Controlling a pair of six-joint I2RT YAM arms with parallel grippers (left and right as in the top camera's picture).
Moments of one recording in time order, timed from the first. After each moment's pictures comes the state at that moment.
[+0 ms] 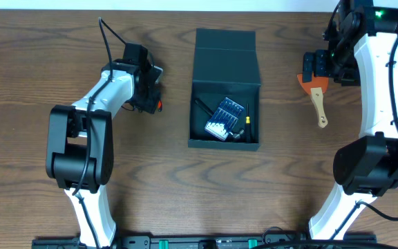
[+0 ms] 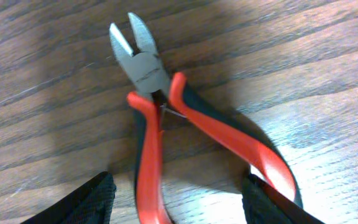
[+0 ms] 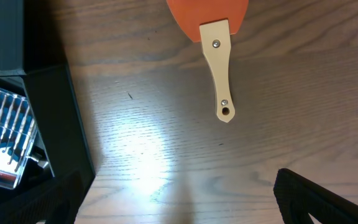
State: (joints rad) left arm -0.17 2.08 1.41 -0.69 0.04 0.25; right arm -0.08 2.02 2.09 -1.53 0.04 0.07
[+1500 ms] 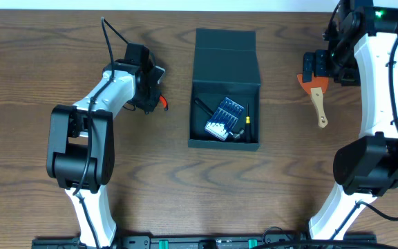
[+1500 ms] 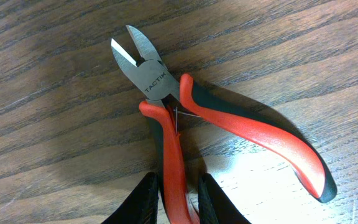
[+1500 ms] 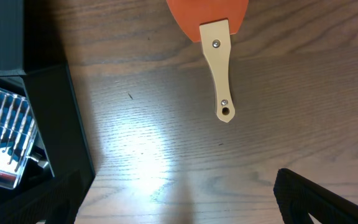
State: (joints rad) left arm -0.17 2.09 1.41 -0.68 0.05 0.27; right arm -0.08 2.02 2.09 -1.53 0.04 0.07
